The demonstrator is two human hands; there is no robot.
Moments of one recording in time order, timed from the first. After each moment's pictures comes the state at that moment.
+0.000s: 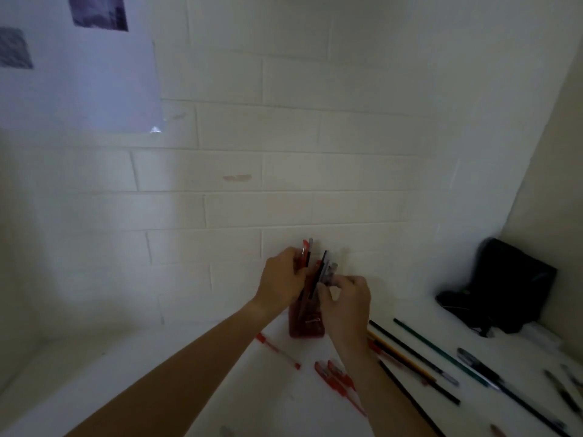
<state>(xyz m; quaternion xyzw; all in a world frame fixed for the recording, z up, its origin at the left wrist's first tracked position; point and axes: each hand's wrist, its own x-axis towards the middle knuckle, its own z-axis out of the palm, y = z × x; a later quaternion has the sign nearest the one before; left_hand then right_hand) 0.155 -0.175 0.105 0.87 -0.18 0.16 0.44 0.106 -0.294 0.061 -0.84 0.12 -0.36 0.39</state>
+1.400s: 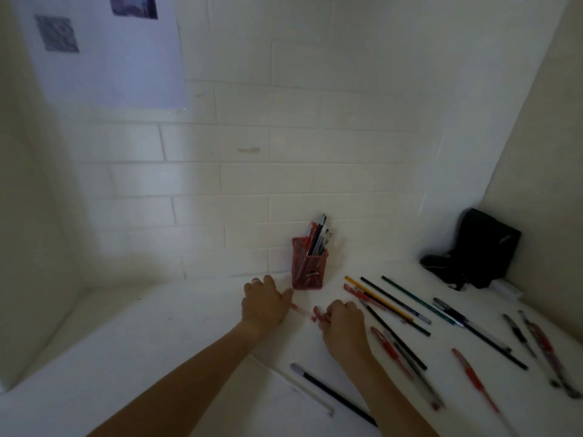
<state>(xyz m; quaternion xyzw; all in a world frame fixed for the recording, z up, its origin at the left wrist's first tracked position) 0.070 -0.131 0.019 0.96 -0.03 0.02 0.27 -0.001 -0.286 0.000 -0.95 0.12 -0.15 0.24</state>
